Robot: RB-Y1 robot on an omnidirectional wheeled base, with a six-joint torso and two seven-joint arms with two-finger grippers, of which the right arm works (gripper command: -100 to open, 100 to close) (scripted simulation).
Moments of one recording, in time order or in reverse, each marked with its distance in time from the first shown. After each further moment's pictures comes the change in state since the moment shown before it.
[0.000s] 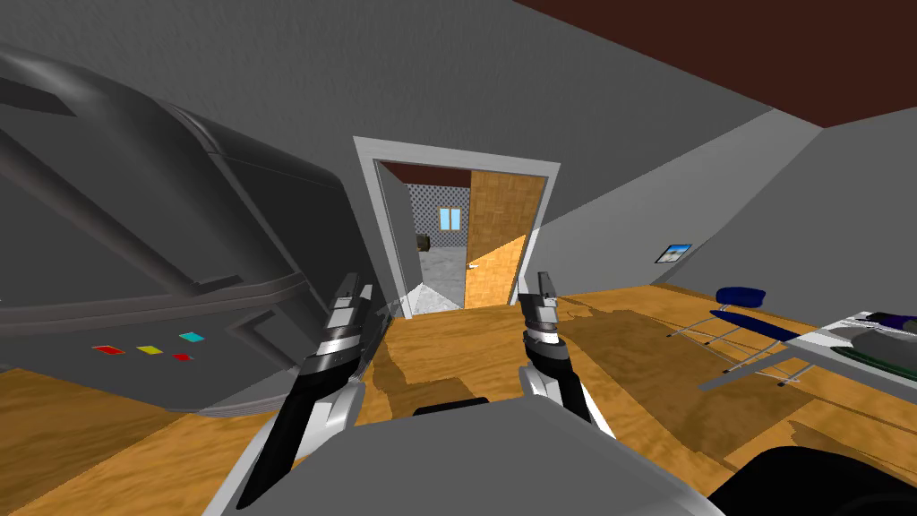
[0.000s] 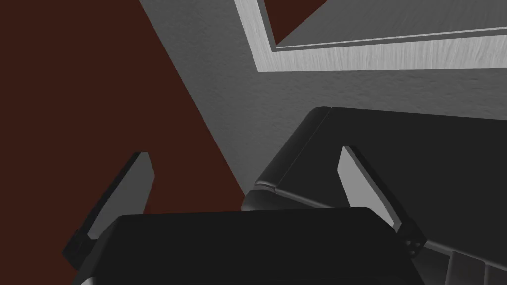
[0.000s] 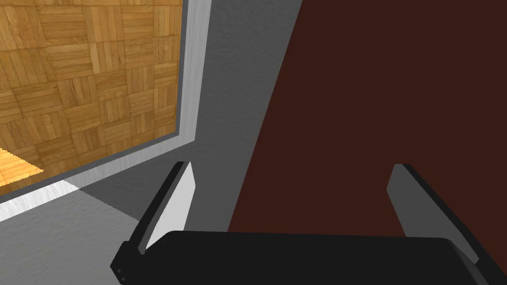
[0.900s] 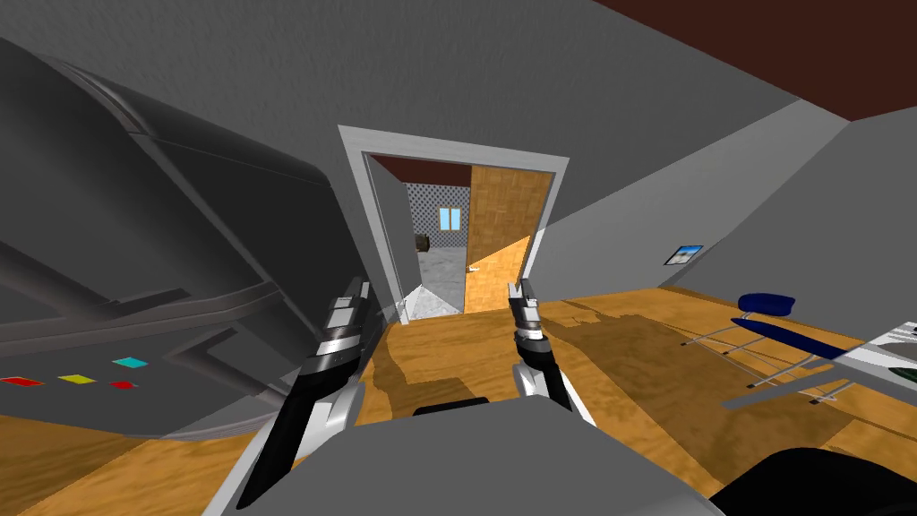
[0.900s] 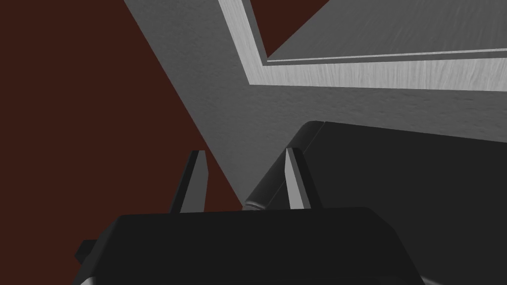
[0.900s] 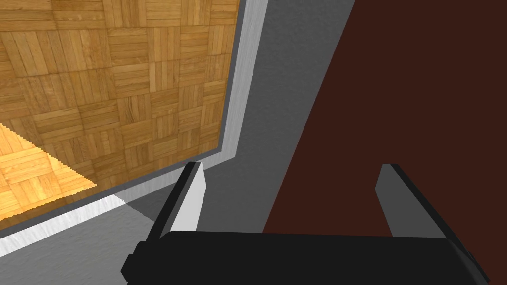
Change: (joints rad) arm -0.072 -0.039 0.001 0.176 -0.019 -0.018 0.003
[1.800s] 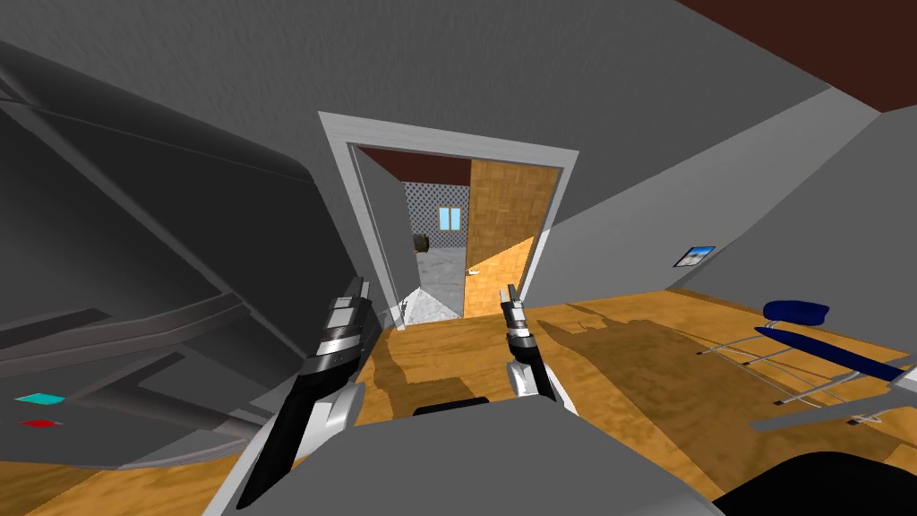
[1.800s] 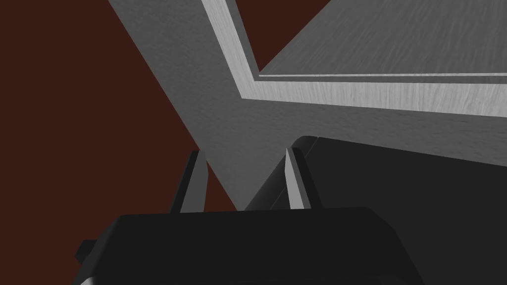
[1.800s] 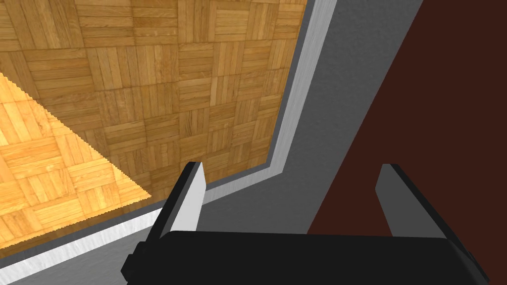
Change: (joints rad) arm -0.090 -0.031 0.002 0.217 -0.023 -0.017 0.003
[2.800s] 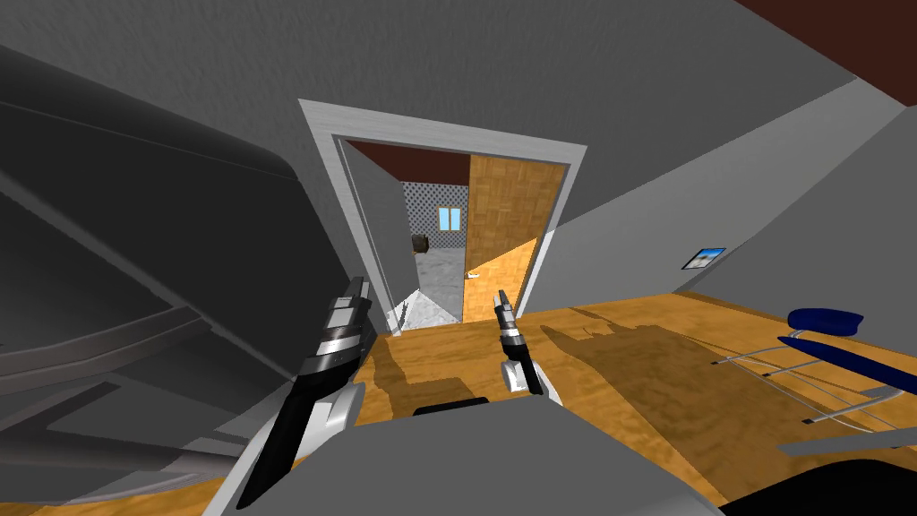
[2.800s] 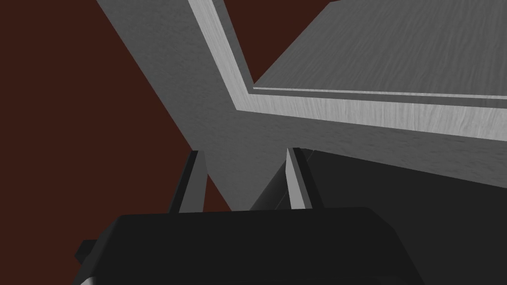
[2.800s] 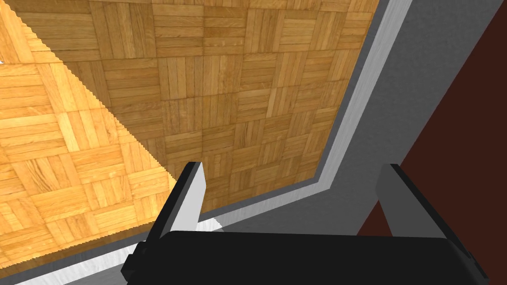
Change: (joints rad) arm -0.102 -0.016 0.003 0.247 -0.025 -0.028 0.006
